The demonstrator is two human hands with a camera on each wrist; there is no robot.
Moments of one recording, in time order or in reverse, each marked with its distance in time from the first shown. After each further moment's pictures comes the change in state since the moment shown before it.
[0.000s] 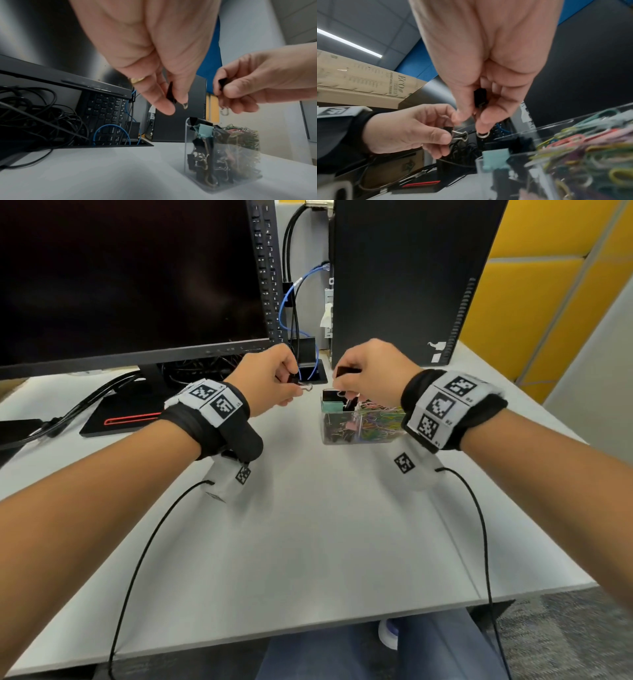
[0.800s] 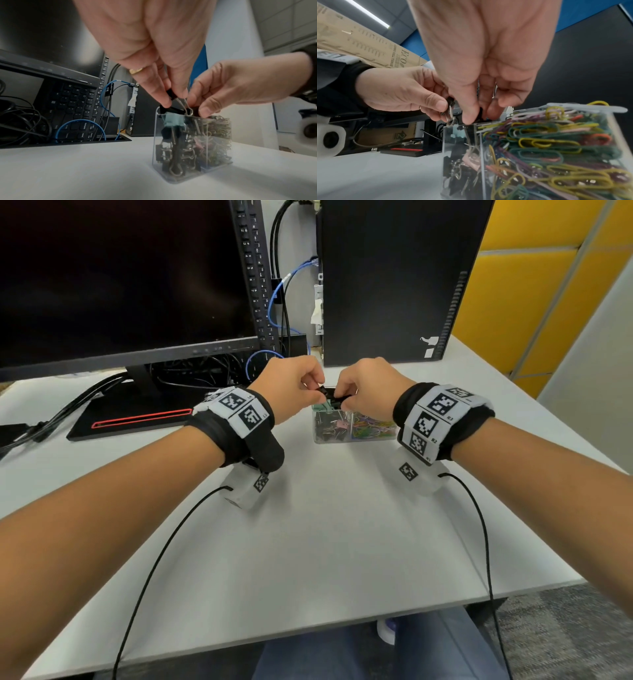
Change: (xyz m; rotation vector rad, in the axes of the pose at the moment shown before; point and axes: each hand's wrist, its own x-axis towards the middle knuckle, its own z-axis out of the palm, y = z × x) left_hand 0.009 0.024 0.035 0.060 -0.015 0.106; right_hand -0.004 0.020 0.009 -0.305 -0.050 -0.048
